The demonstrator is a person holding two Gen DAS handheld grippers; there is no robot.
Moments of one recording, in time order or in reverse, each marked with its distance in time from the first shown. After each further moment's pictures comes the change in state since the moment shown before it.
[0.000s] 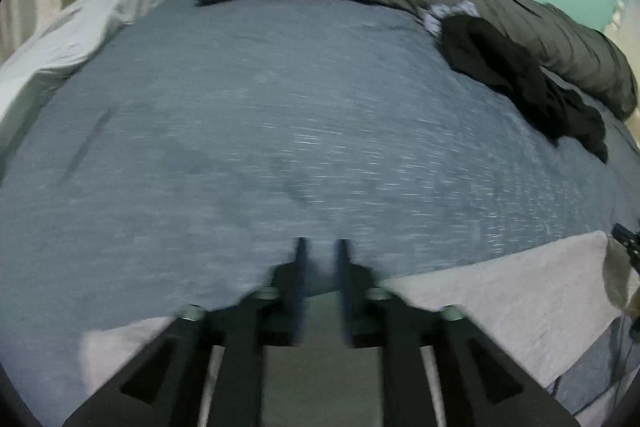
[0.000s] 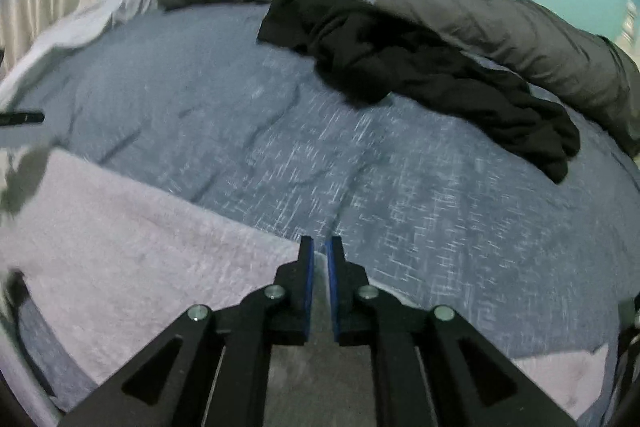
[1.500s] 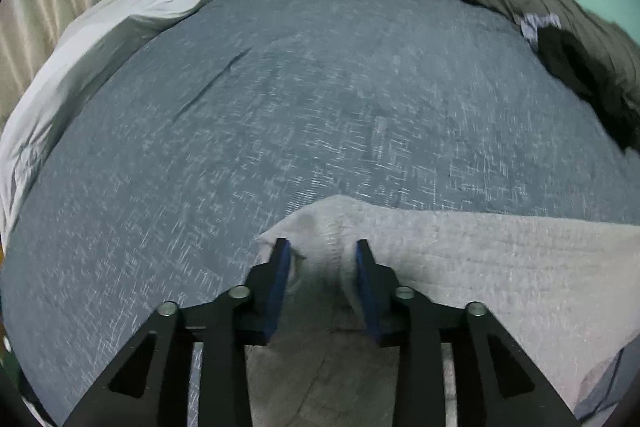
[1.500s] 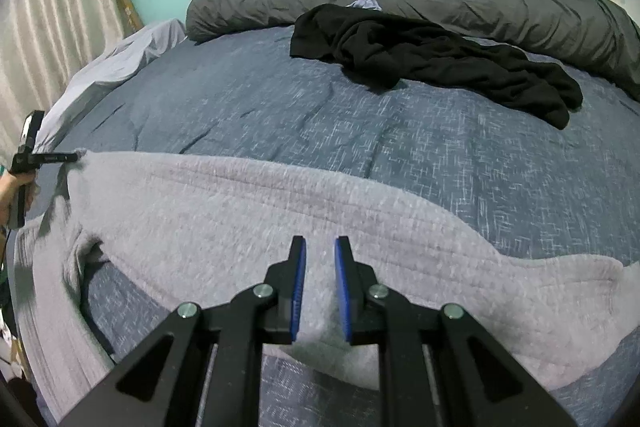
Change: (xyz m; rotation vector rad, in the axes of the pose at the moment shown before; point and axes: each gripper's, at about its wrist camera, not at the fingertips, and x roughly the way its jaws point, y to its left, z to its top) left arm -0.011 0.104 -0.058 -0.132 0.015 0.173; right arm -0.059 0.006 -0.056 0.096 -0.037 0.157
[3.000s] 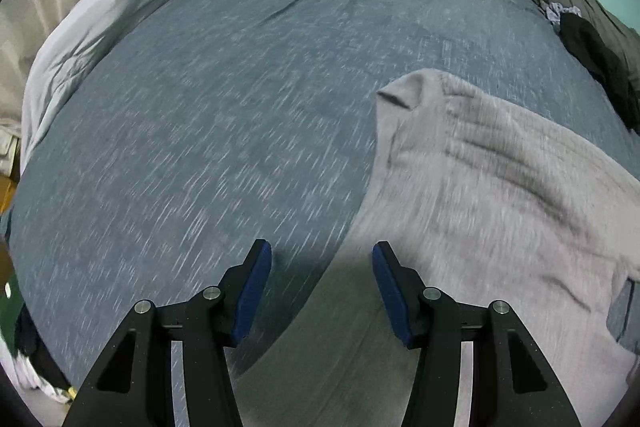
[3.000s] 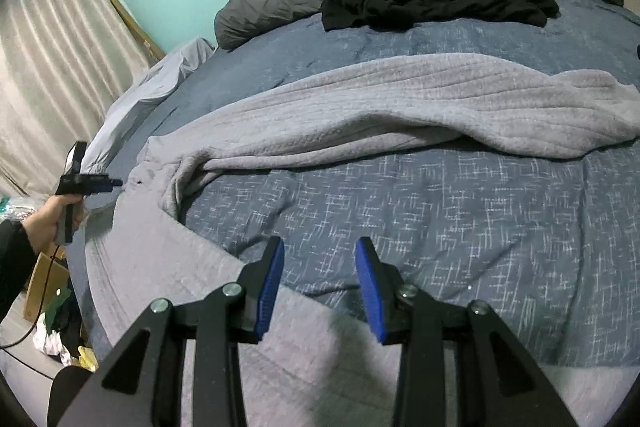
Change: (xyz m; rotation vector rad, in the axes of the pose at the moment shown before) left arm -0.037 0.079 -0.089 -0.080 0.123 0.046; right arm -0.086 0.070 -0.137 0.217 -0.026 0.170
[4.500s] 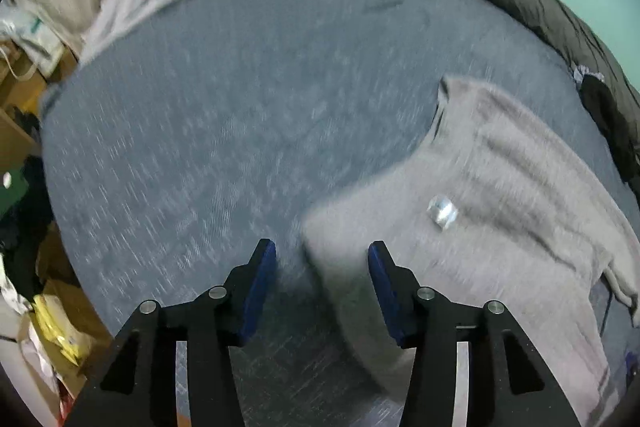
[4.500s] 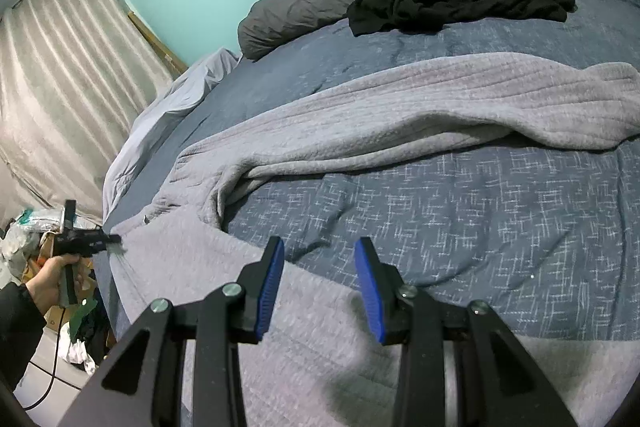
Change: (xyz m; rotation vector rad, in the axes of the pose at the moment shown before) left arm -0.075 0.046 -0.077 -0.236 -0.075 0.042; right arm 0.006 0.031 -0.001 0.023 -0.029 0.099
